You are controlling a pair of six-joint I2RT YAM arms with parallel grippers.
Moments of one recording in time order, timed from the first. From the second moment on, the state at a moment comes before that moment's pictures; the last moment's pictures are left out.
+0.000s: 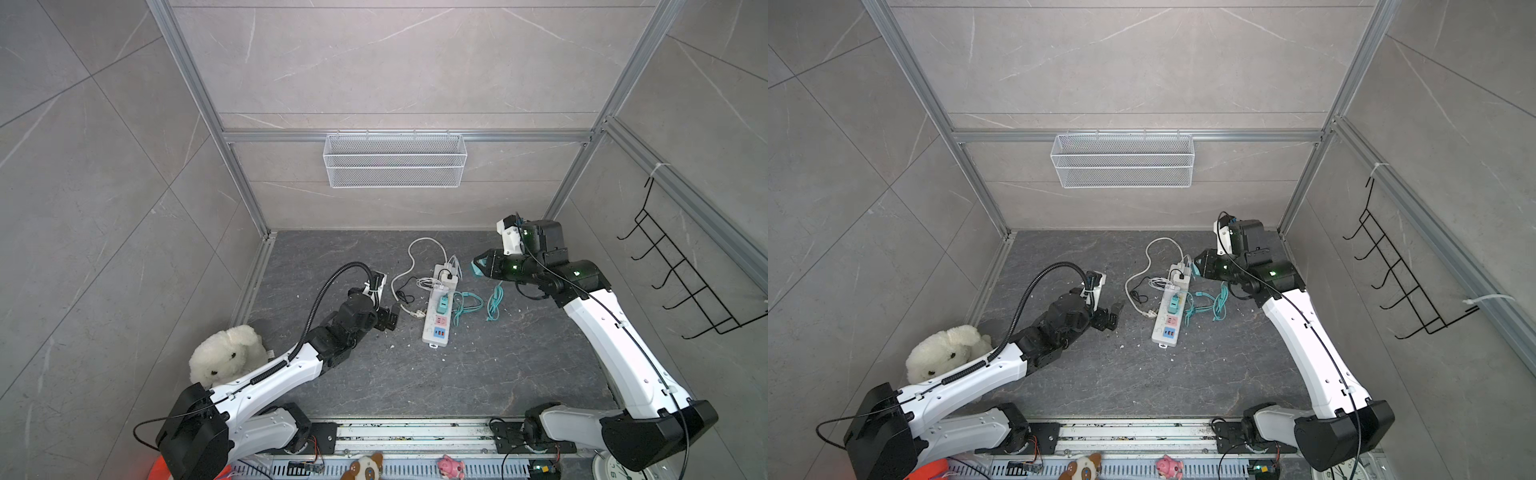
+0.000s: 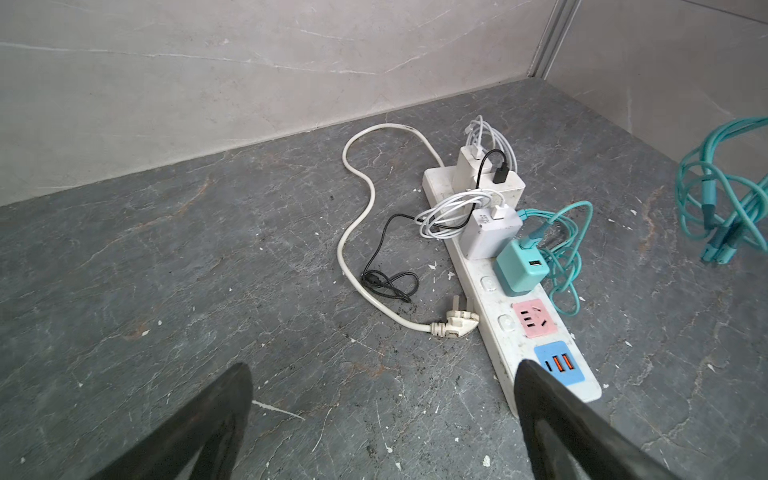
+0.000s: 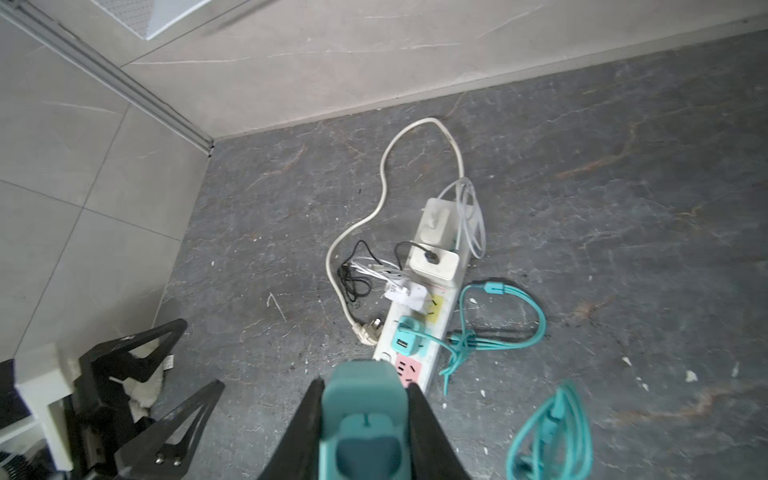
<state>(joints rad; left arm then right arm) -0.79 1.14 0.71 0.01 -0.28 -0.15 0.26 1.29 1.45 -0.86 -0.20 0.36</state>
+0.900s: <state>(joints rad) -0.79 1.34 0.75 0.06 -0.33 -0.16 0.28 1.16 0.86 -0.71 -0.22 0.51</state>
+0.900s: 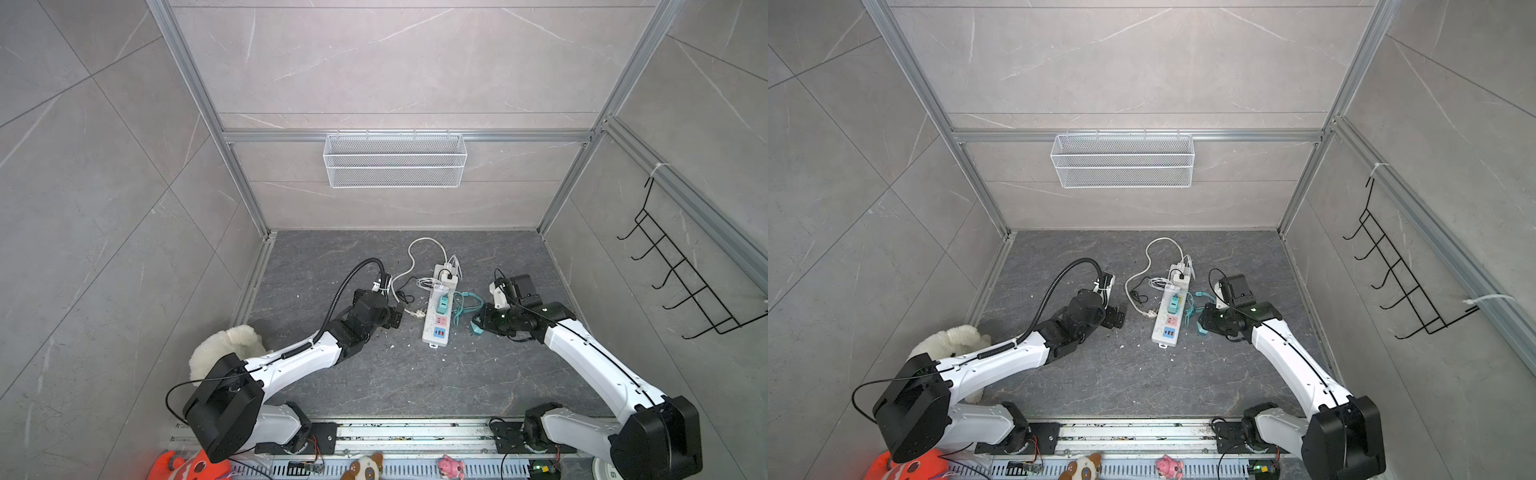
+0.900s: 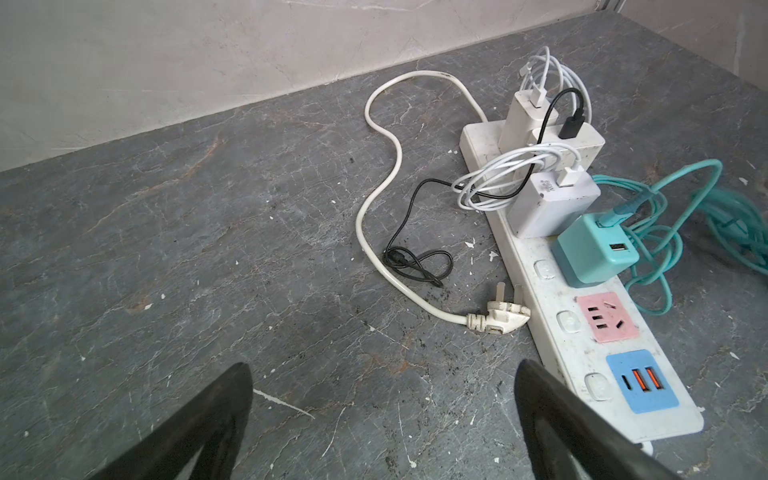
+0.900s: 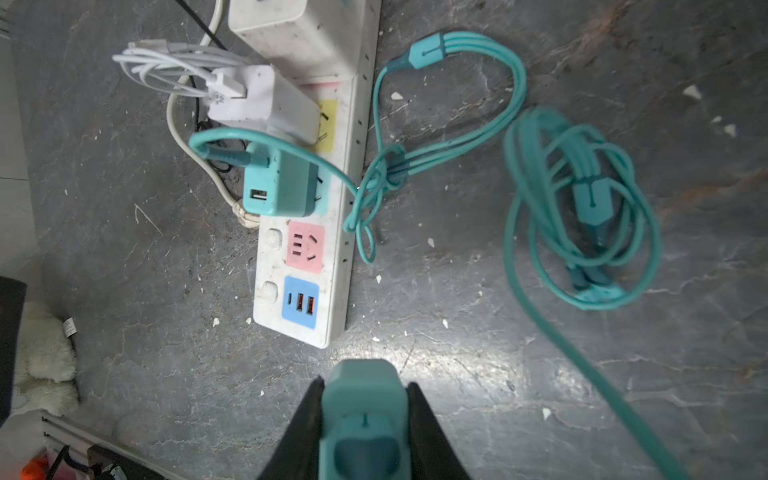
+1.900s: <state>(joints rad) -0.79 1.72 0.71 0.31 0.12 -0.32 0.58 1.34 0.88 -0.53 0.14 0.66</state>
